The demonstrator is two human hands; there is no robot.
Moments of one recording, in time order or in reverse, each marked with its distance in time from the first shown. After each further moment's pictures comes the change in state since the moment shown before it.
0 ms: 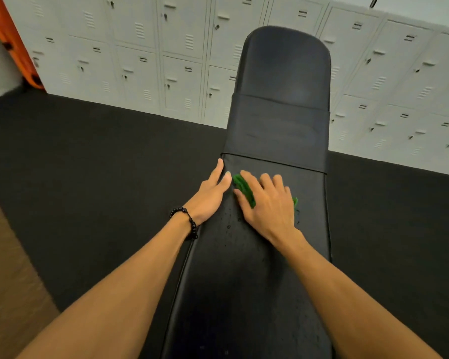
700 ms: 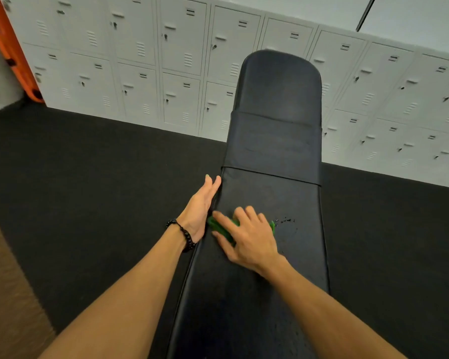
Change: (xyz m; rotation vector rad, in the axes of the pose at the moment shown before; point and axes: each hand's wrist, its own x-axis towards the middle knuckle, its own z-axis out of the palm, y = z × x) left_hand -0.018 0.006 -0.007 -0.507 -0.069 -0.078; right_hand -0.027 -0.035 0.002 0.062 -0.061 -0.246
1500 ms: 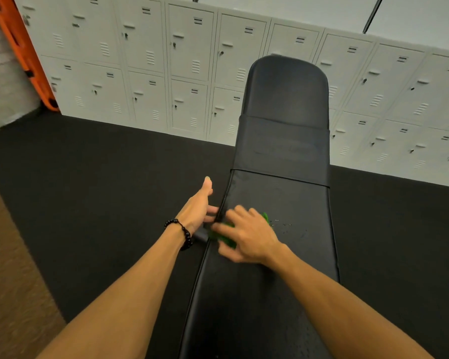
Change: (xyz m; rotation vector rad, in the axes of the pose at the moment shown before) left_hand -0.022 0.021 -0.016 0.334 0.226 -0.147; right_hand 0.020 0.001 0.002 0.088 -0.117 -0.289
